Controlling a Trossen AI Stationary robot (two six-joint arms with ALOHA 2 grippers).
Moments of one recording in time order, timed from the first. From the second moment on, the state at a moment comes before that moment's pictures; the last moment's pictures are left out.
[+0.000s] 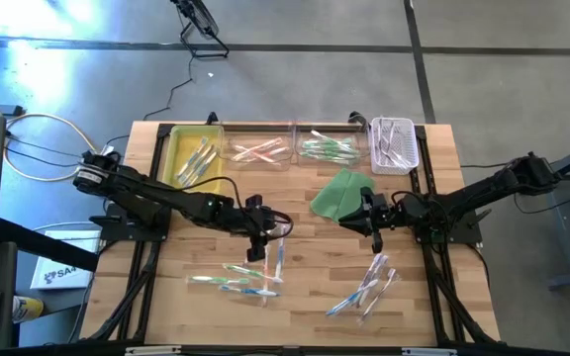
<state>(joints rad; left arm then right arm) -0.20 1.50 0.99 -0.24 -0.19 -0.24 0.22 0.94 0.20 0.70 0.13 0.34</state>
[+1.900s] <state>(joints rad) -0.16 1.64 0.99 -0.34 -0.28 -0.32 0.22 0.94 0.20 0.69 0.13 0.34</state>
